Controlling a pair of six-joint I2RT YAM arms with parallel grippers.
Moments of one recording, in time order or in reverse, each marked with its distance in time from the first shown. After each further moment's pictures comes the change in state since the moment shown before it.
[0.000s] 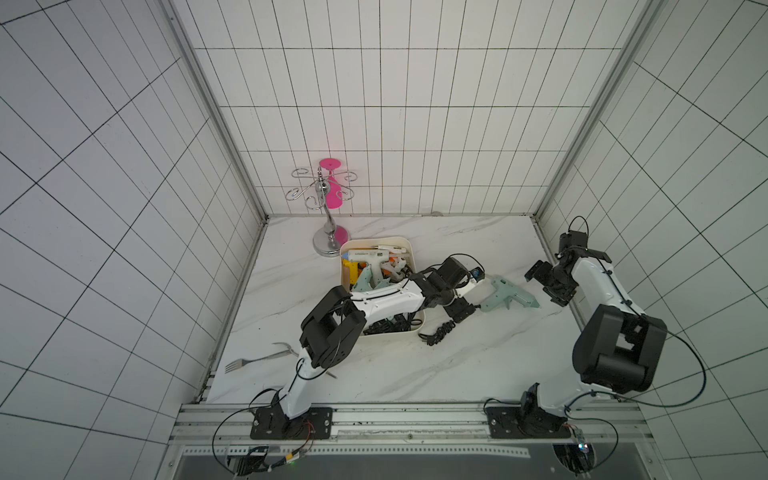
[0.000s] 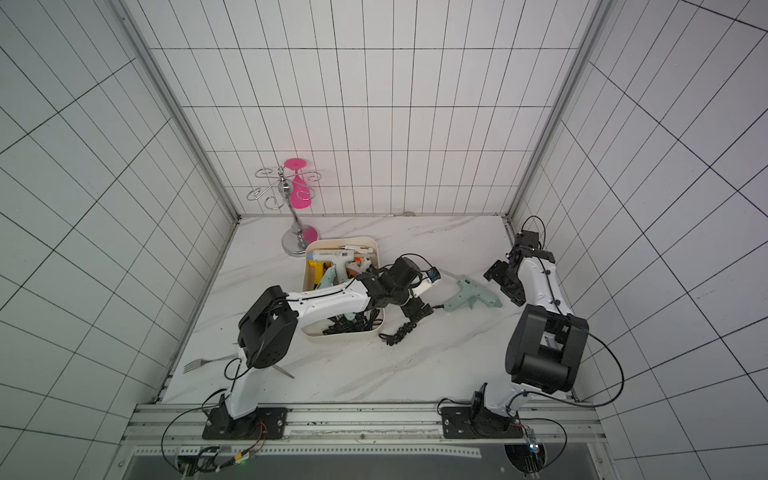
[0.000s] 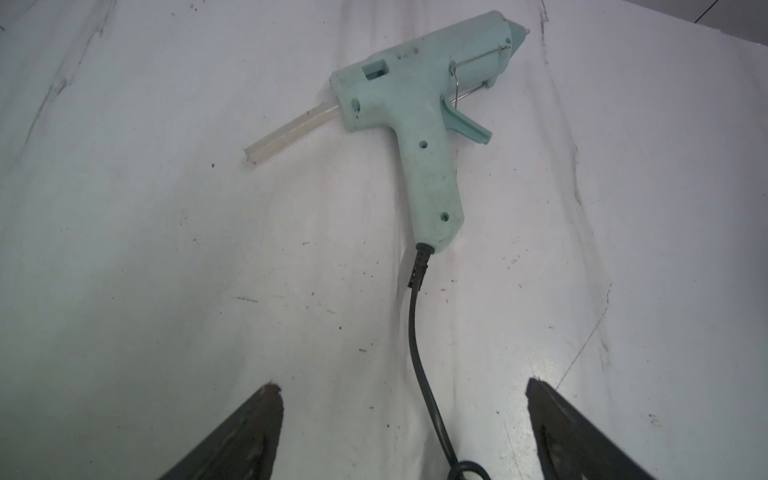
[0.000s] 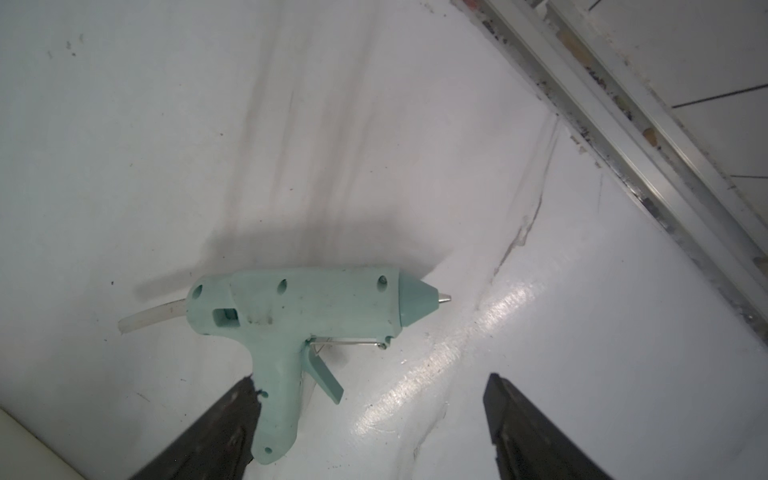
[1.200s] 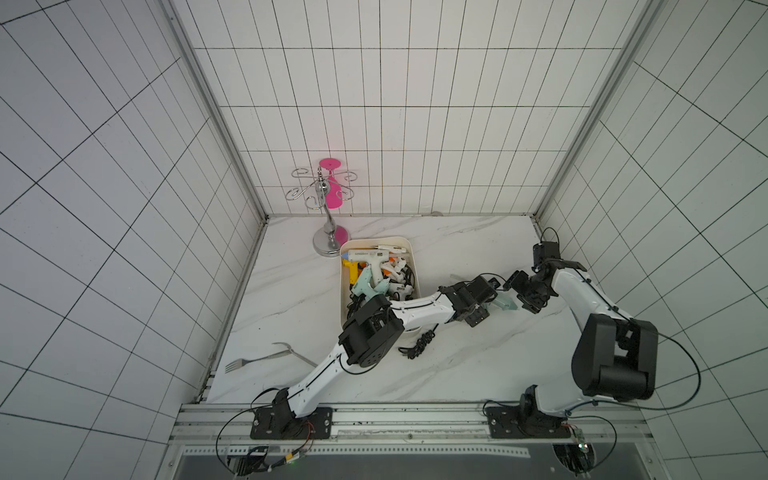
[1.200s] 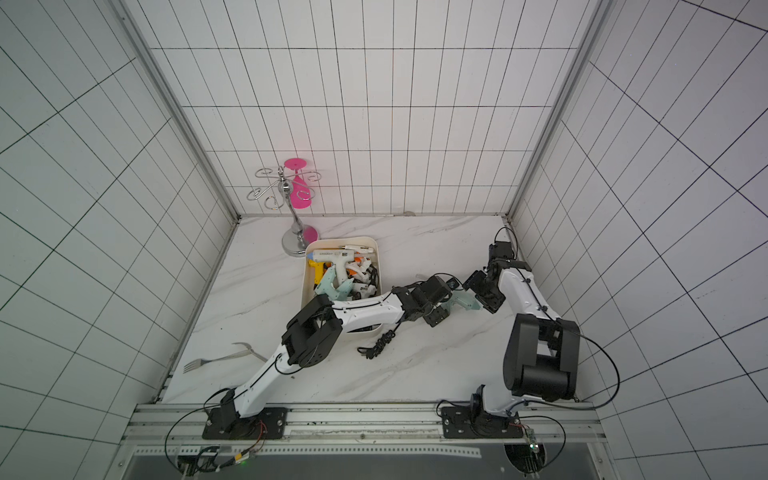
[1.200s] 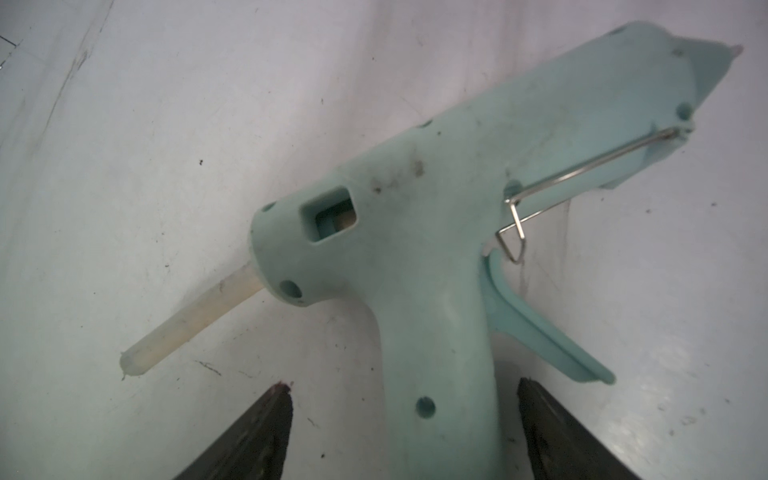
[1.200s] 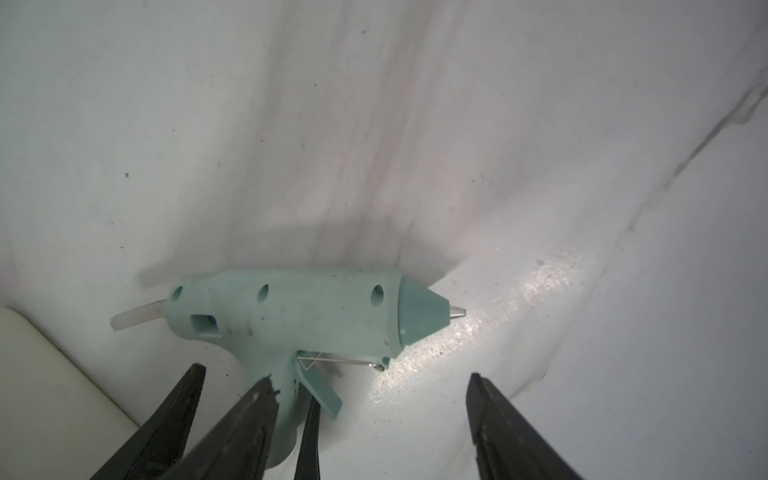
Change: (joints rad) left arm -0.095 0.325 0.305 -0.082 -0.371 -0.095; right arm 0.167 -0.114 -0.182 0.079 -0.102 0.101
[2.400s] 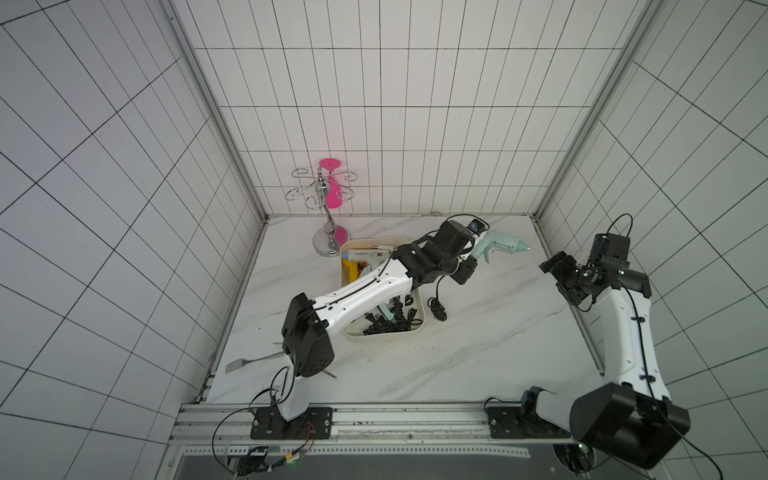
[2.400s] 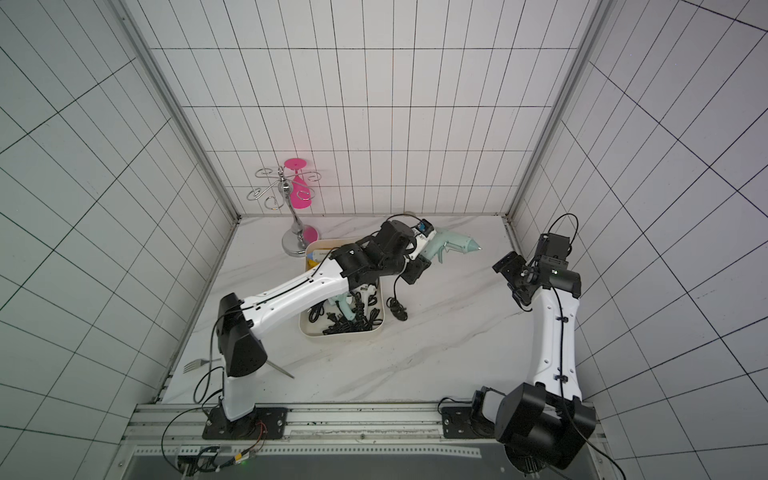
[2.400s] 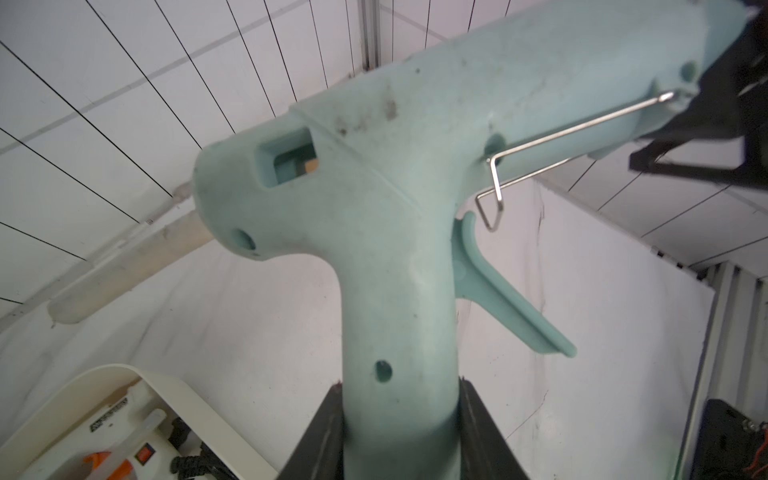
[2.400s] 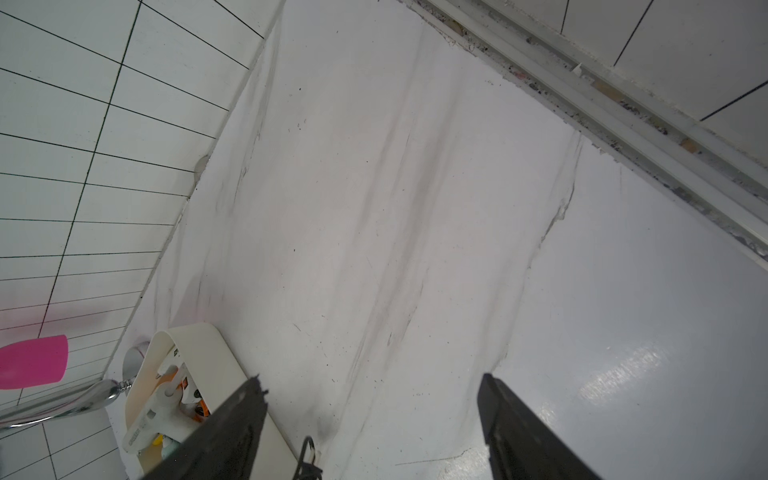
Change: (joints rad) left arm 0.123 -0.556 -0.032 -0.160 0.220 -0.140; right arm -0.223 -0.294 0.143 -0.116 -0.120 -0.043
